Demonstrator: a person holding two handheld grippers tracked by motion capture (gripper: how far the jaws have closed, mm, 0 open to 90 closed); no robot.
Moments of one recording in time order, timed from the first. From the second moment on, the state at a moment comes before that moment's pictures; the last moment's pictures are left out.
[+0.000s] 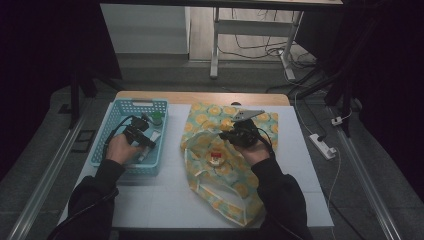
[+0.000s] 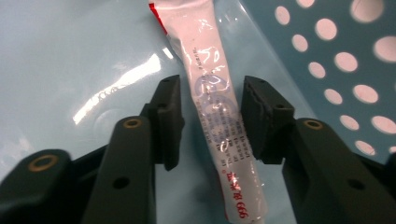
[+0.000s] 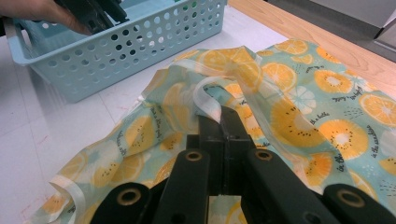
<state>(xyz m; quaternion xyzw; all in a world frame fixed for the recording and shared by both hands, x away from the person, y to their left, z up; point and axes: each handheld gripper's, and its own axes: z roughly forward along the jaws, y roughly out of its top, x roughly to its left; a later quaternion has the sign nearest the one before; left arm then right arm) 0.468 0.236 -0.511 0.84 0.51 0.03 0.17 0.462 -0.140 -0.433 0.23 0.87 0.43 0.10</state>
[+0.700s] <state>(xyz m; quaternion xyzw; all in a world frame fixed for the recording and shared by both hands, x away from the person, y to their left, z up) 0.461 0.247 -0.490 0.83 0.52 0.05 0.20 0.462 -0.140 -0.432 0.23 0.87 0.43 0.10</state>
